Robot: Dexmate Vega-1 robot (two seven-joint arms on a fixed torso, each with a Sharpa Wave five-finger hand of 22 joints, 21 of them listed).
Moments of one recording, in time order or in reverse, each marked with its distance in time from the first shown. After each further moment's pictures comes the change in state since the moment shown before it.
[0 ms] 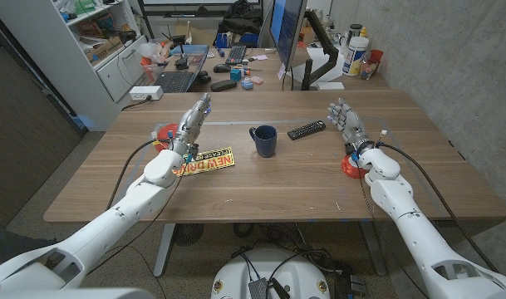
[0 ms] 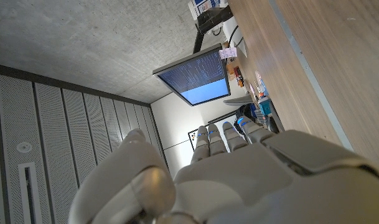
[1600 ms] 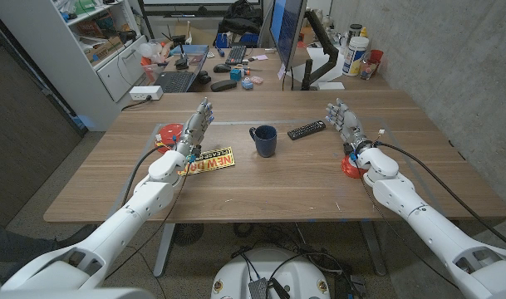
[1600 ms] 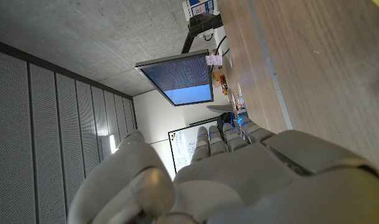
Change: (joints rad) left arm -0.032 -0.145 -0.098 0.103 -0.048 0.148 -0.131; left_hand -0.012 -0.012 0.003 0.003 0.000 -0.011 -0.003 0.000 0.000 -0.018 0.018 -0.005 0.000 -0.006 0.006 0.000 0.000 0.000 0.000 0.000 0.000; right arm 0.063 -0.214 -0.260 0.037 0.232 0.094 -0.130; right_hand 0.000 0.000 0.000 0.000 0.000 -0.003 -0.004 0.000 0.000 -0.009 0.001 0.000 -0.005 -0.005 0.006 0.000 0.000 -0.003 -0.004 0.000 0.000
